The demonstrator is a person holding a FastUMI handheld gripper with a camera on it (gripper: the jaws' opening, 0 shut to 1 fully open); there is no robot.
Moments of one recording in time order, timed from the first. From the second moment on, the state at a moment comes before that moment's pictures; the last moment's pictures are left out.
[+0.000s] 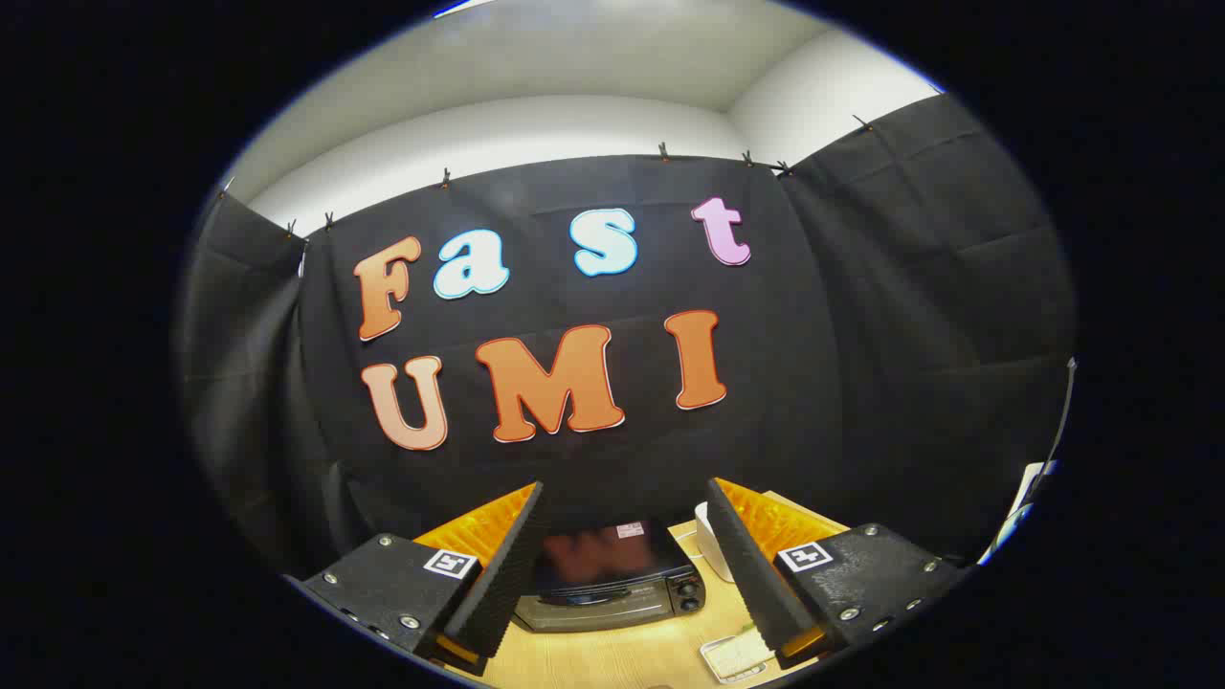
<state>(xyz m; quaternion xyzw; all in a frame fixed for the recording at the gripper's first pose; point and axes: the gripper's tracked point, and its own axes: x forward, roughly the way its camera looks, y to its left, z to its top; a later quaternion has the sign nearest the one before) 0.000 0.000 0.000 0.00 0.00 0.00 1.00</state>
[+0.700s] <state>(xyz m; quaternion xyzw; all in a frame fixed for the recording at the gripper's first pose) 0.006 0.054 -0.027 -0.04 0.03 0.04 1.00</state>
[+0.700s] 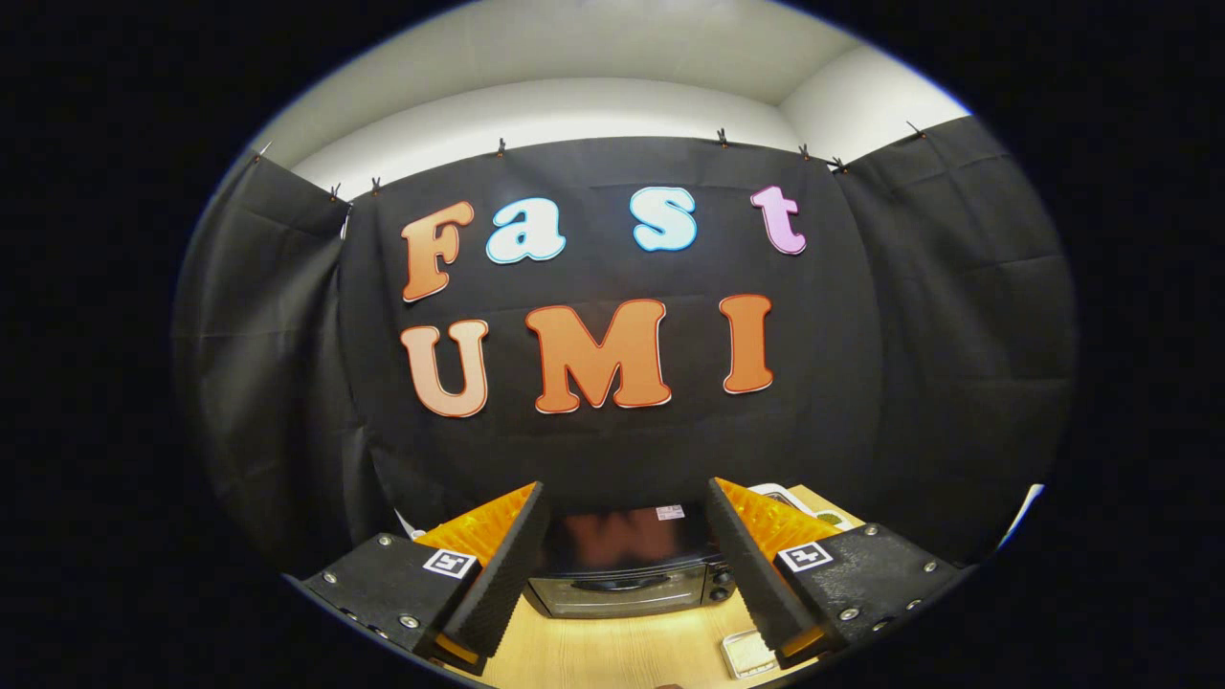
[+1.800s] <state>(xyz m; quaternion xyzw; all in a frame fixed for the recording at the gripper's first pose) 0.134 0.061 -0.227 -0.10 0.11 0.06 0.99</state>
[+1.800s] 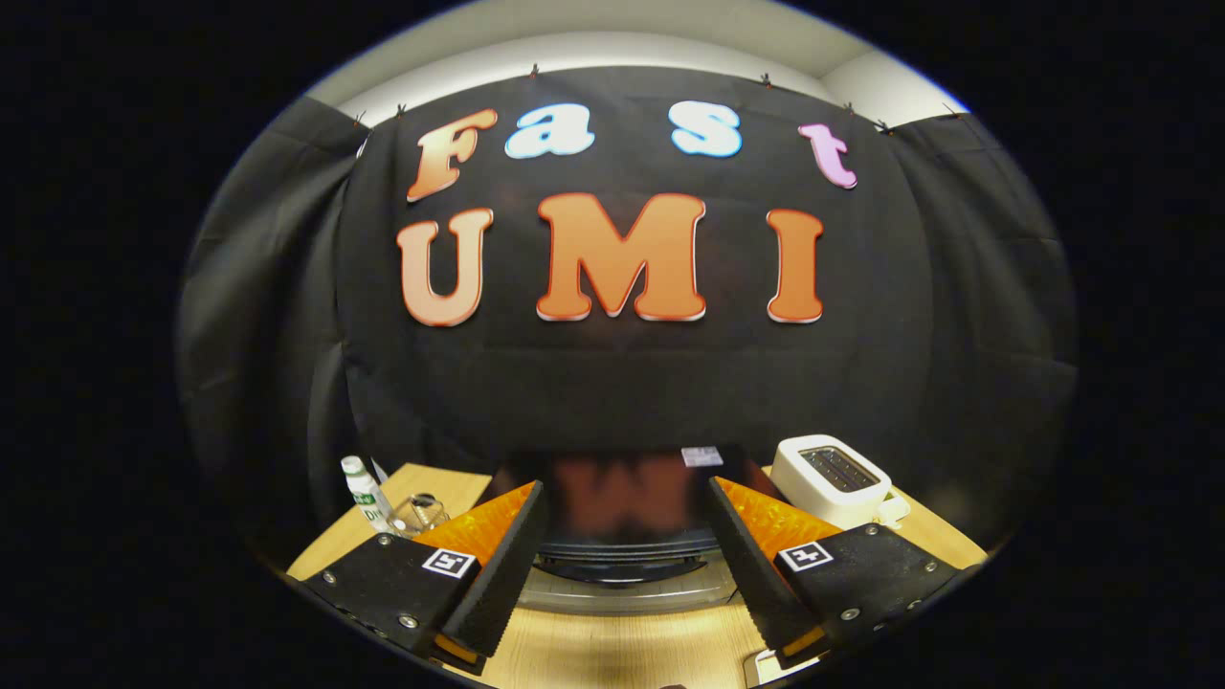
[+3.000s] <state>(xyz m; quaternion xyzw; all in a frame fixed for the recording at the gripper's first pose) 0.105 0.053 -0.305 -0.10 0.22 0.06 0.97</state>
